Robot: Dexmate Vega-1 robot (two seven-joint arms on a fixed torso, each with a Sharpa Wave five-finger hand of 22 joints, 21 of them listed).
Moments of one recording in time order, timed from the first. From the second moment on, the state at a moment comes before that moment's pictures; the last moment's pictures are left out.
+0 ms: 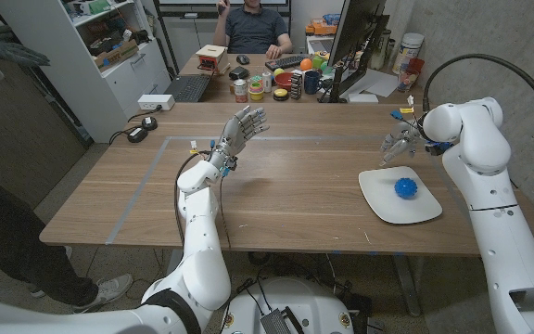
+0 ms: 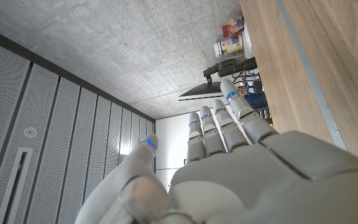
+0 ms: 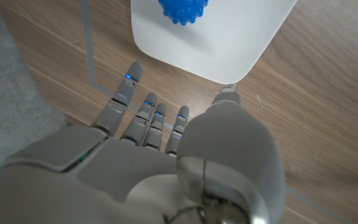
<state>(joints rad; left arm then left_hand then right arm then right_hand) 0.68 -0.37 -0.57 -1.17 0.29 -0.26 -0.85 0.13 0.00 0.63 0.11 0.22 0.32 0.03 0.18 0.17 0.34 -0.03 0.18 0.17 0.31 -0.04 0.19 0.18 0.36 -0.04 0.53 0.17 -0.91 -0.39 0.04 -2.09 -1.33 -0.03 1.30 0.89 0.02 -0.09 0.08 0.30 0.34 -0.19 0.23 0.26 0.23 -0.06 0.24 0.23 0.34 -0.04 0.18 0.25 0.47 0.10 0.52 0.16</state>
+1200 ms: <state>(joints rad) 0.67 -0.37 -0.58 -1.18 0.28 -0.27 -0.86 0.13 0.00 0.63 0.12 0.22 0.32 0.03 0.18 0.17 0.34 -0.03 0.18 0.17 0.31 -0.04 0.19 0.18 0.36 -0.04 0.52 0.17 -0.96 -0.38 0.08 -2.22 -1.36 0.05 1.14 0.70 0.08 -0.19 0.14 0.33 0.05 -0.14 0.20 0.24 -0.07 0.02 0.20 0.24 -0.05 0.06 0.18 0.24 0.03 0.20 0.27 0.19</state>
